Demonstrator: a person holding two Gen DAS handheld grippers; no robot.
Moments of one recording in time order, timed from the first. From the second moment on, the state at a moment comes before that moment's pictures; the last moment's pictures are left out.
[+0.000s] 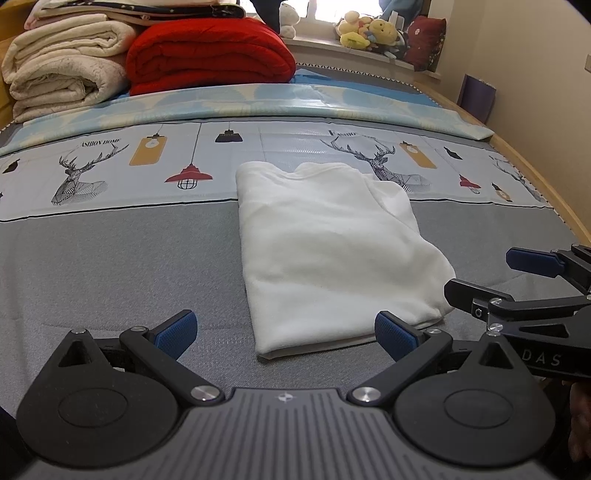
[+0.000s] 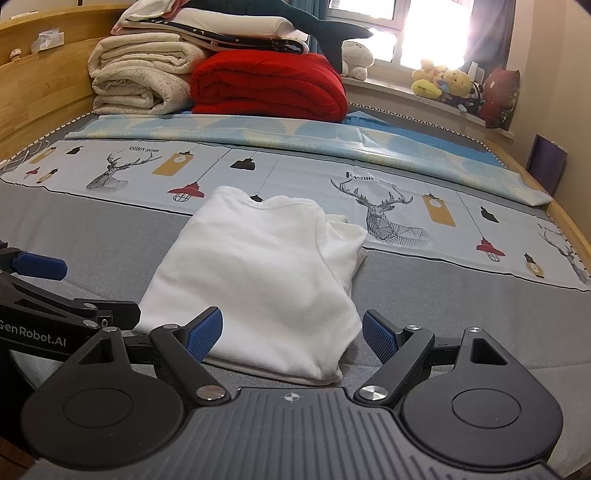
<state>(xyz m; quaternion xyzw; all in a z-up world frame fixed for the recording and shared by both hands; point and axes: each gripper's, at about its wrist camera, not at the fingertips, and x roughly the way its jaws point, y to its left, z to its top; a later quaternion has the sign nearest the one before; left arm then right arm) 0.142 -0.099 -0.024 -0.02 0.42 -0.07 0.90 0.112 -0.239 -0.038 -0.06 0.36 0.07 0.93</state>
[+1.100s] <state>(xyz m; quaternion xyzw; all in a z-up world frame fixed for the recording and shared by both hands) 0.141 -0.100 -0.021 -0.01 0.41 -0.07 0.91 0.112 -0.239 -0.038 -0.06 0.36 0.07 0.93</state>
